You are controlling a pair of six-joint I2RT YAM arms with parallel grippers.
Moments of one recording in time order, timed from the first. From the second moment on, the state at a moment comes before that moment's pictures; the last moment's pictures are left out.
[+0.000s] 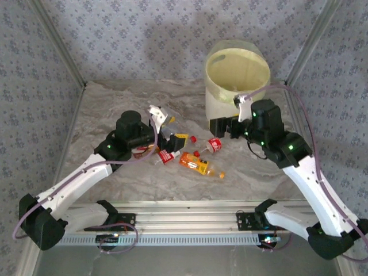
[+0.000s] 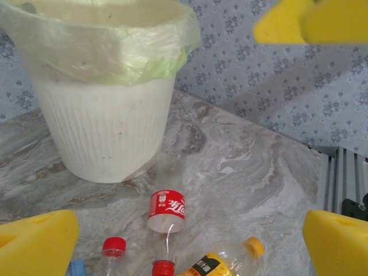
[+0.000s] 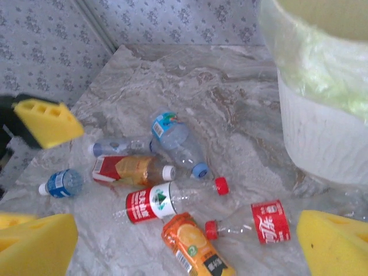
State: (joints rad) left arm -0.67 1.11 0.97 -0.13 0.41 -0.07; right arm 0.56 0.97 1.27 -0.78 -0.09 0.31
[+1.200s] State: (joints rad) left arm -0.50 0.92 0.86 -1.01 -0.17 -1.07; right arm 0.59 0.79 0.90 -0.70 -0.32 0.39
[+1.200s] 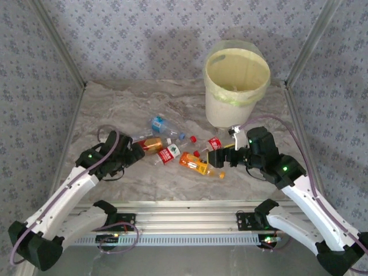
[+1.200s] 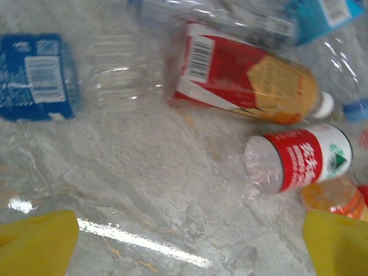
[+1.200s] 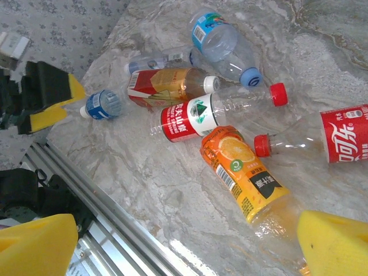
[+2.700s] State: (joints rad) left arm -0.18 1.35 0.69 -0.53 -0.12 -1.91; right arm 0.59 0.77 0.86 -0.66 -0.32 0.44
